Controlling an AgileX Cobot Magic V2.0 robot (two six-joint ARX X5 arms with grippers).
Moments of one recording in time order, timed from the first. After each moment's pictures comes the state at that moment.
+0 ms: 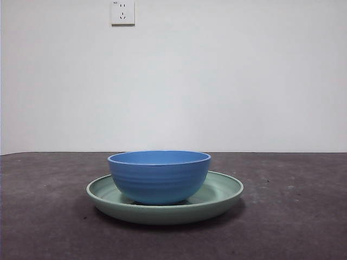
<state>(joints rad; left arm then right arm) -0.02 0.00 0.03 -0.18 0.00 0.04 0.49 0.56 1.06 -1.29 -0.21 0.18</state>
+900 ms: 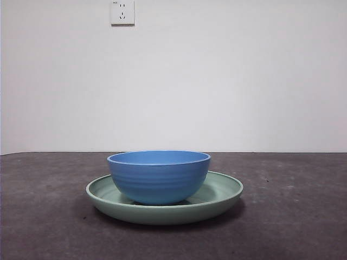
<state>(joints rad) -0.02 0.00 0.03 -0.18 0.00 0.04 0.22 0.33 0.73 -0.70 -0.21 0.02</state>
